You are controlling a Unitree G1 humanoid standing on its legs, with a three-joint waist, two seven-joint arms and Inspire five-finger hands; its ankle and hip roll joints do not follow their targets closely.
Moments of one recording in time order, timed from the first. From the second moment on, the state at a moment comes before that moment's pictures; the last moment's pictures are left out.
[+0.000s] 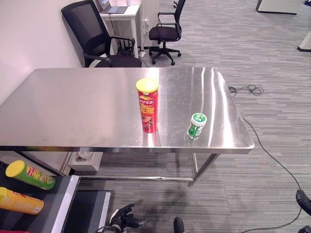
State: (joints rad) left arm -0.01 0.11 -0.18 1.21 -0.21 -0.19 -0.03; right arm 0.37 -0.42 -0.65 0.37 0.47 -0.26 -0.26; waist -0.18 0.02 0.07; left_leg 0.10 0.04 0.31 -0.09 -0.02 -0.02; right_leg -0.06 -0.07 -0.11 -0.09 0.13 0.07
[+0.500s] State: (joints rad) left arm 0.06 0.12 -0.16 1.21 -0.19 -0.19 -0.03; right arm 0.15 -0.64 -0.65 -0.25 0.29 -0.35 -0.30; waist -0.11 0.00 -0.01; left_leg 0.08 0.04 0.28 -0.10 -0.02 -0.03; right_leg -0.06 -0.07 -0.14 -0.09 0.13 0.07
